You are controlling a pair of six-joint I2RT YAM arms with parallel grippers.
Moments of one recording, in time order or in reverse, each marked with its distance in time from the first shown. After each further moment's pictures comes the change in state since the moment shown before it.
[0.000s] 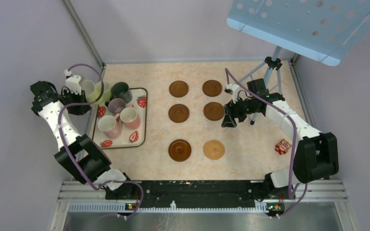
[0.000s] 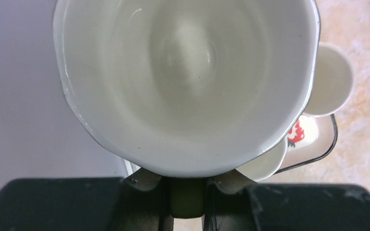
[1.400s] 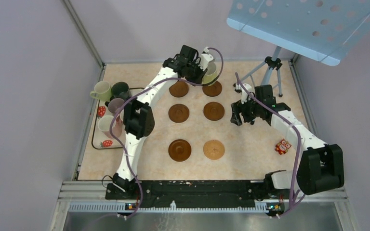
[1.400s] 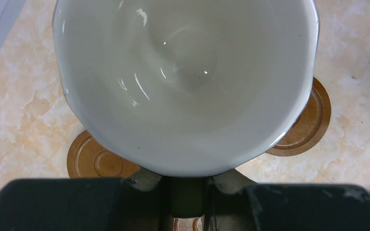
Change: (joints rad) left arm -1.242 0.780 0.864 0.156 -0.350 -0.452; right arm -0.063 -0.127 -0.153 0.193 0.285 0.113
